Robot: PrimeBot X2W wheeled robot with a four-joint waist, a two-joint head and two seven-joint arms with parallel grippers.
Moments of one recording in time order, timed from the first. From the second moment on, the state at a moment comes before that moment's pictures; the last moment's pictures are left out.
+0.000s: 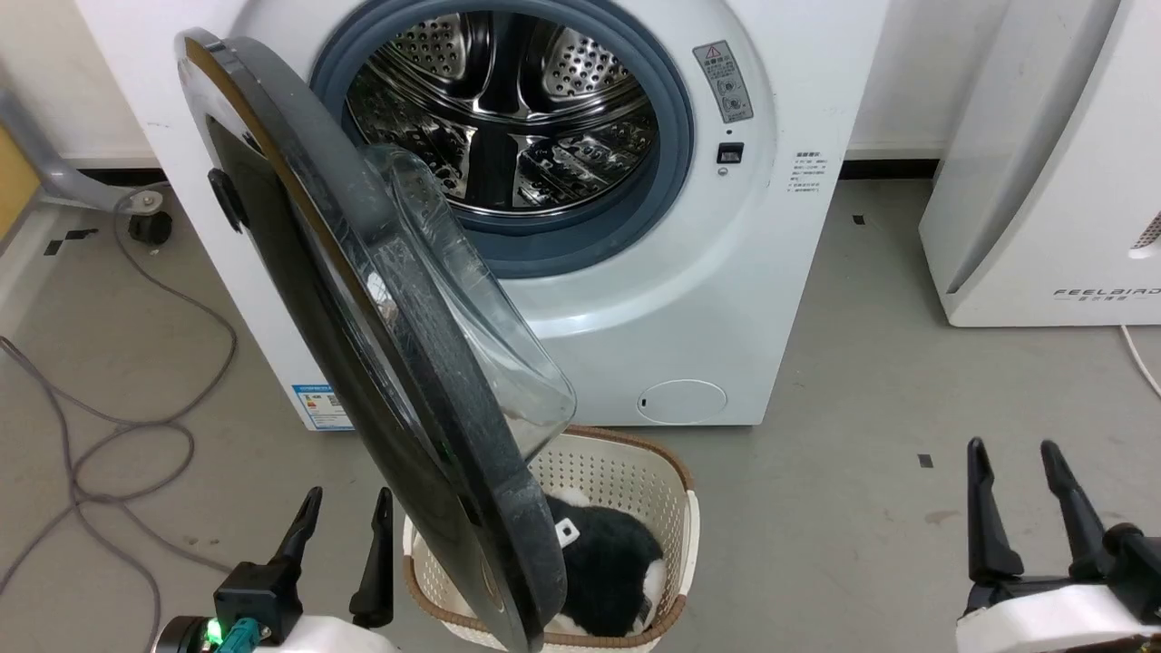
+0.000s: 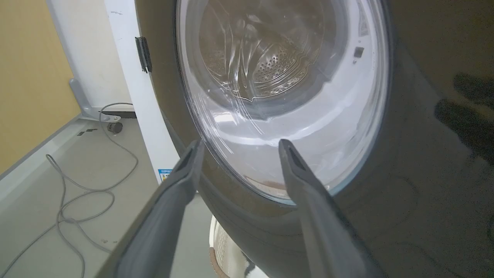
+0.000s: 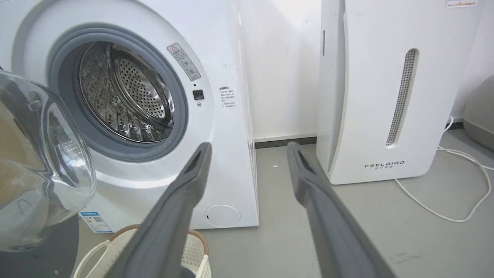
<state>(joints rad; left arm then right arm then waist) 0.00 0.07 0.01 0.23 -0.11 -0.08 -0.26 0.00 -0.06 -0.14 0.14 0.18 0.13 -0.24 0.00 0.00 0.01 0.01</state>
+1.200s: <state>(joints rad) 0.01 0.09 0.01 0.13 -0.10 -0.07 -0.26 0.14 -0.05 -0.05 -0.03 0.11 0.13 -0.11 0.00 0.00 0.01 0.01</state>
